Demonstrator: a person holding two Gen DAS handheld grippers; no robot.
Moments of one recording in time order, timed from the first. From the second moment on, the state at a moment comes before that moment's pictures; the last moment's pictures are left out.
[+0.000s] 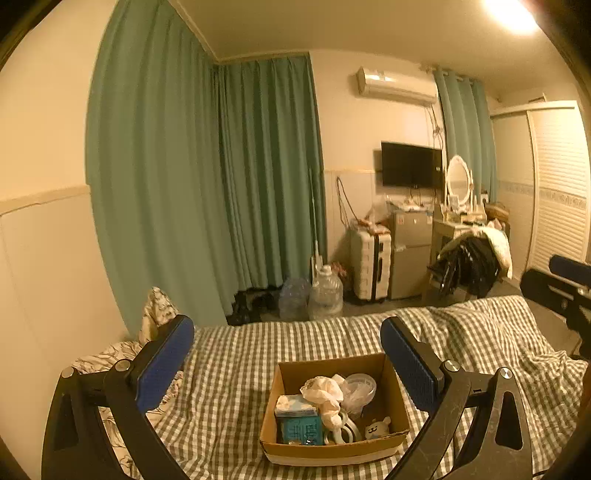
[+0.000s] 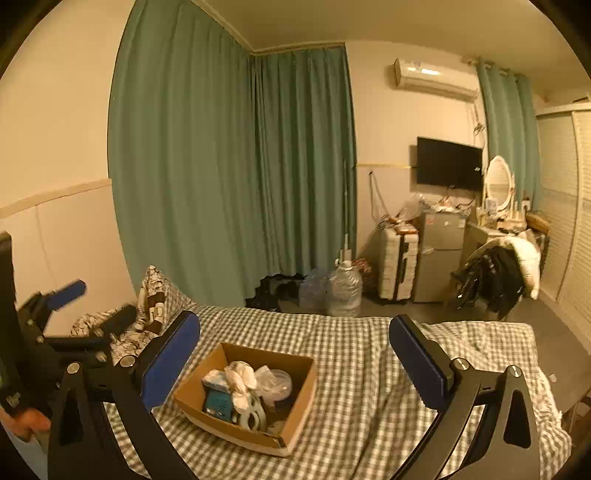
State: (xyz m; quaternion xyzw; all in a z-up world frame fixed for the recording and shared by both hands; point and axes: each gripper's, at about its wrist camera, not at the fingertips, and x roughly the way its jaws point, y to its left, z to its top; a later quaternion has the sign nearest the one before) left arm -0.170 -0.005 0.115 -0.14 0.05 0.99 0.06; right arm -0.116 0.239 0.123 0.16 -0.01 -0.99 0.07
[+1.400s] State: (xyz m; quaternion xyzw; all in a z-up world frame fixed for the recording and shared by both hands) left arm -0.126 -0.033 -0.012 -0.17 0.03 0.99 0.02; right arm -0.107 0.213 -0.026 0.18 0.01 -0.98 0.02
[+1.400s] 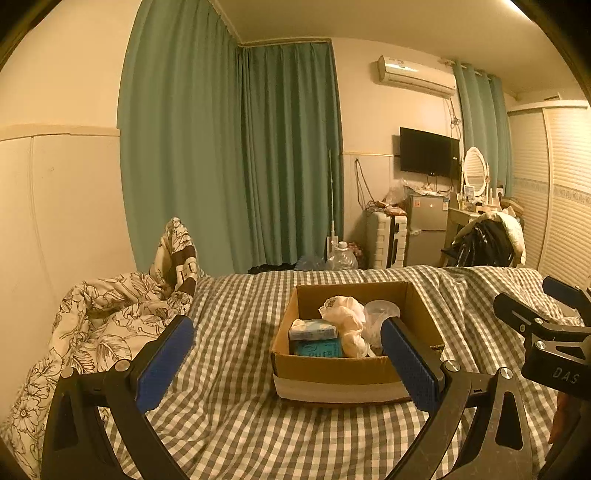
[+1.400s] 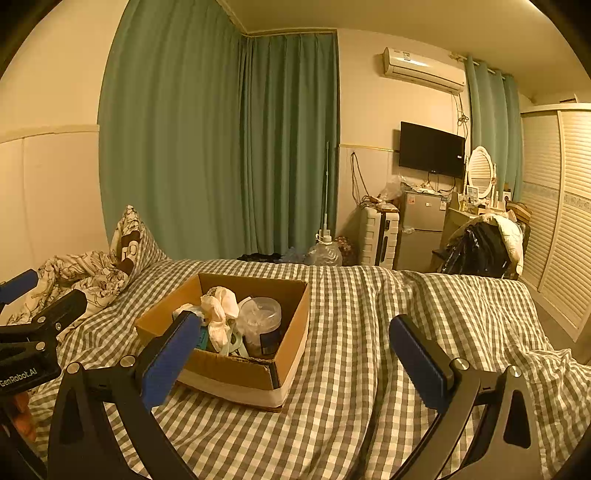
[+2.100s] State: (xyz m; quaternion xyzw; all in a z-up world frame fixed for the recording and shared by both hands) left arm -0.129 -0.039 -0.016 -0.18 0.02 0.98 0.01; right arm -0.111 0.211 -0.031 0.19 0.02 -0.98 0.01
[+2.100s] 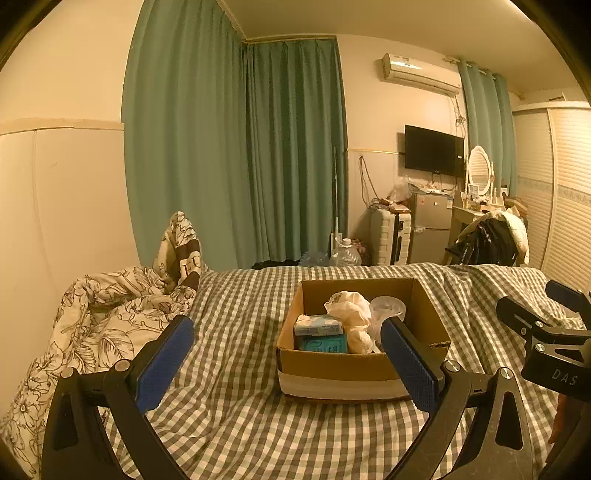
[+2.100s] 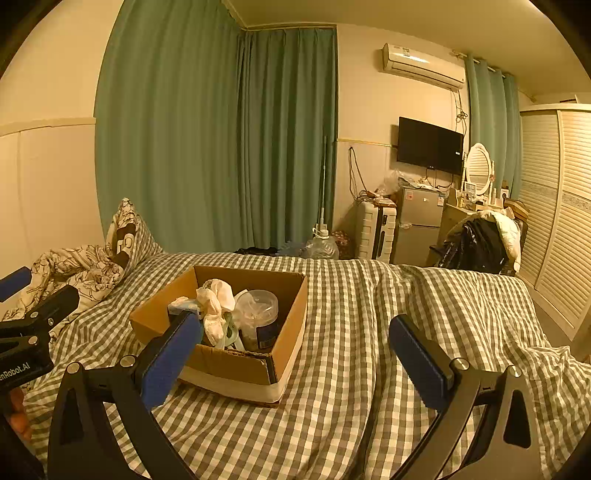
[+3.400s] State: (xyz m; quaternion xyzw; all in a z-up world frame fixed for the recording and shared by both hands) left arm -0.128 -0.040 -0.017 -0.17 0.02 0.98 0.01; right arm -0.111 0.210 -0.038 0.20 0.03 -0.98 0.01
